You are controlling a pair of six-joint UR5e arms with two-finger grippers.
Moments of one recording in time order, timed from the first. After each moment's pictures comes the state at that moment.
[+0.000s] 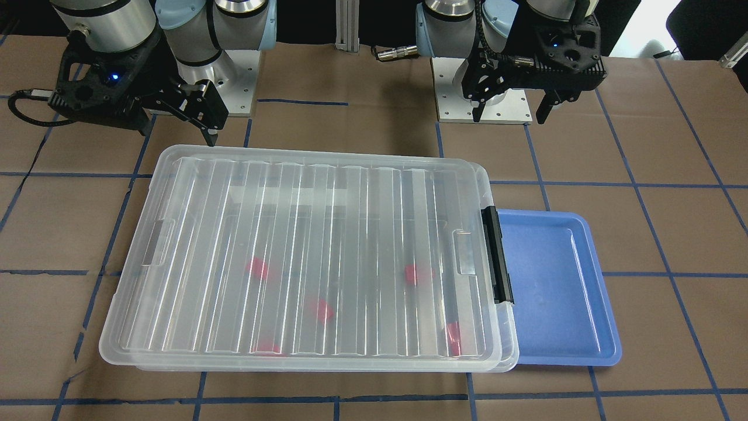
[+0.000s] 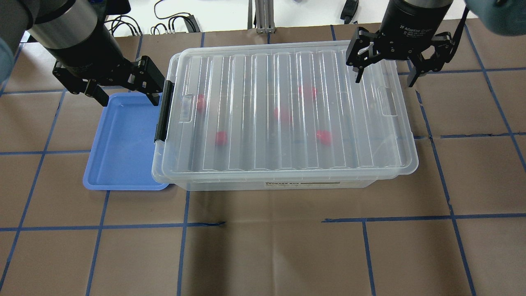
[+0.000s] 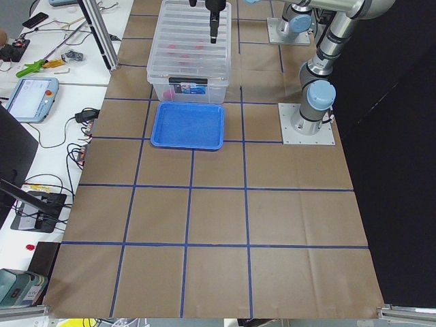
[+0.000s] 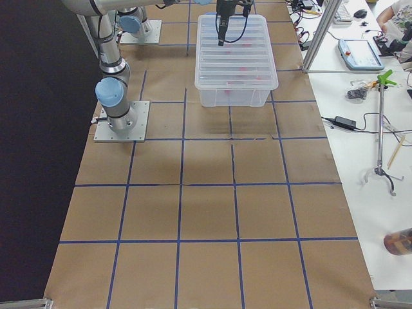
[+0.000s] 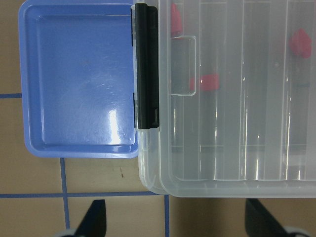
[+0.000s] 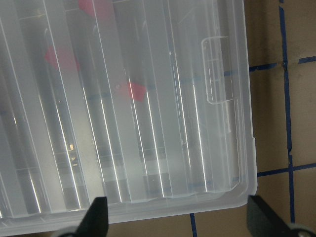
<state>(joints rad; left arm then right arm) -1.60 -1.50 -1.53 -1.65 1.60 0.00 1.62 -1.51 1.41 -1.42 -1.57 0.21</state>
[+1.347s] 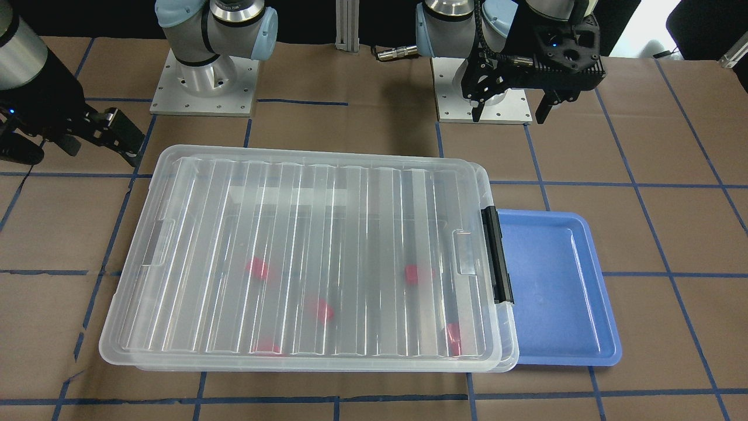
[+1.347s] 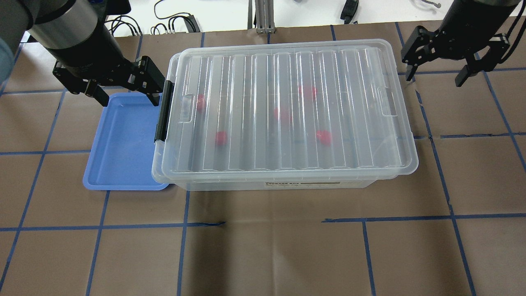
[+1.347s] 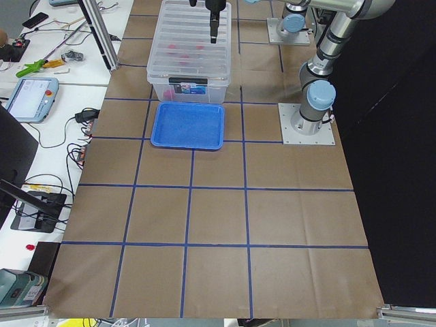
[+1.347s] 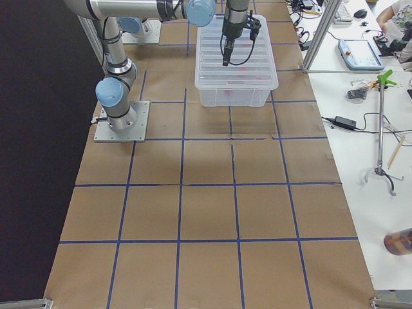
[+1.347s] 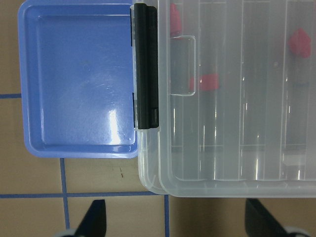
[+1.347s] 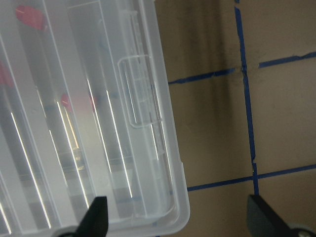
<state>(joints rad) -1.60 -1.50 -1.53 -1.65 1.60 0.00 1.39 -1.50 1.50 -1.48 -1.56 0.01</state>
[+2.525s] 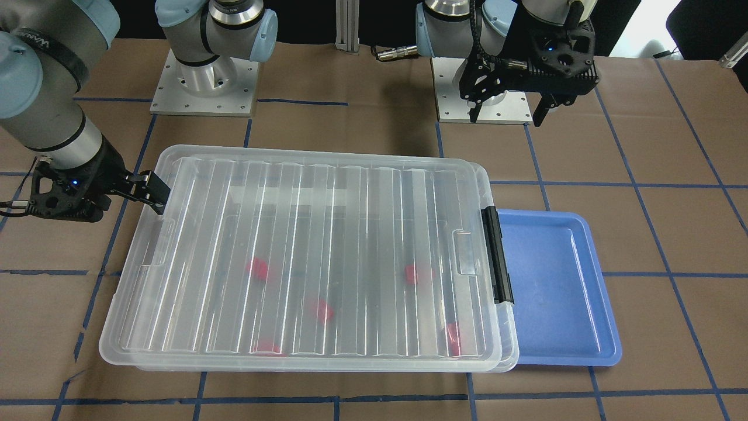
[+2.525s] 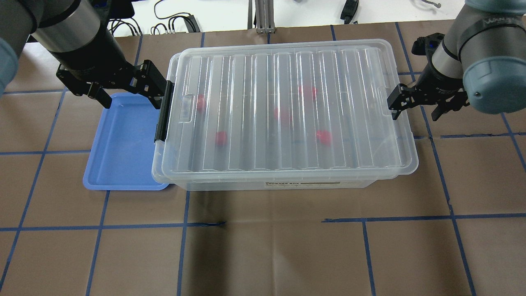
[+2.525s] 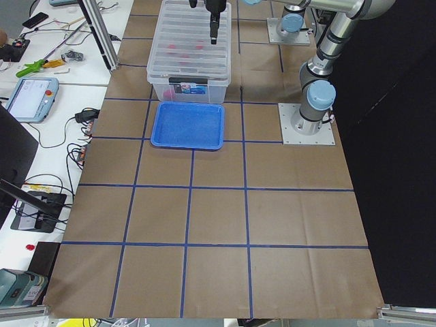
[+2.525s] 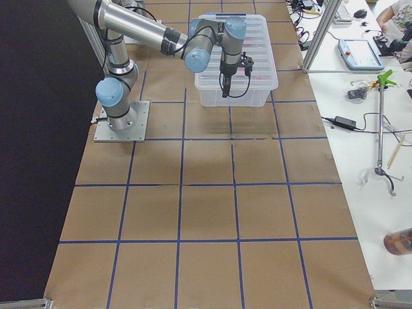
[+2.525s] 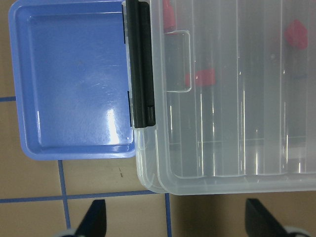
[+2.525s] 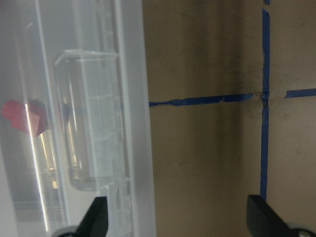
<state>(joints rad) -1.60 -1.50 -1.54 -1.65 1.59 0.05 1.36 -1.48 1.82 -1.87 -1.57 -0.15</state>
